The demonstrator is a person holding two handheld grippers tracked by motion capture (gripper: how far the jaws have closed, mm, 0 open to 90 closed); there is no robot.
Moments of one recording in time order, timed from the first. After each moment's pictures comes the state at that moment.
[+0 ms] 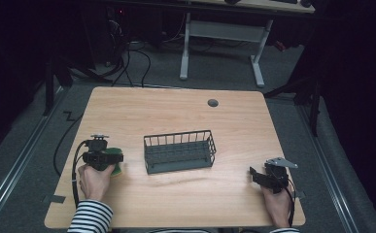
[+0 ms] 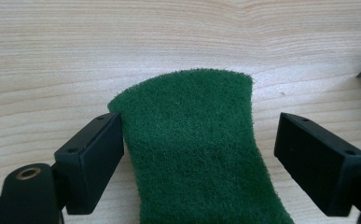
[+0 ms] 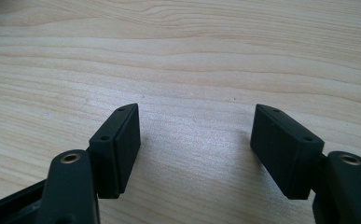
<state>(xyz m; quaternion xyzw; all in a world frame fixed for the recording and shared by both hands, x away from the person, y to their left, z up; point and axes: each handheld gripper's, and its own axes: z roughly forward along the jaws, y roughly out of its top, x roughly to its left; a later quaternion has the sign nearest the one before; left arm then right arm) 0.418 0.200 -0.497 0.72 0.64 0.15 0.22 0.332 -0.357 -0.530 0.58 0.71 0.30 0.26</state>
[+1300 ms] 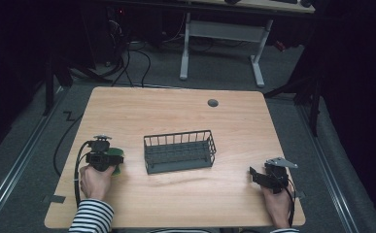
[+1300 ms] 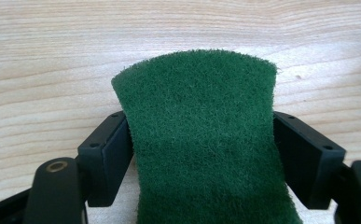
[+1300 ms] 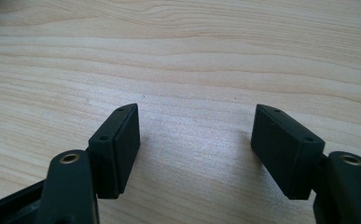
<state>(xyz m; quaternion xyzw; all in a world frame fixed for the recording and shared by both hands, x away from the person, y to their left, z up) 0.421 0.196 -0.503 0.73 0.63 0.14 0.20 0.332 -0.357 -0.530 0.58 0.71 0.30 0.26</state>
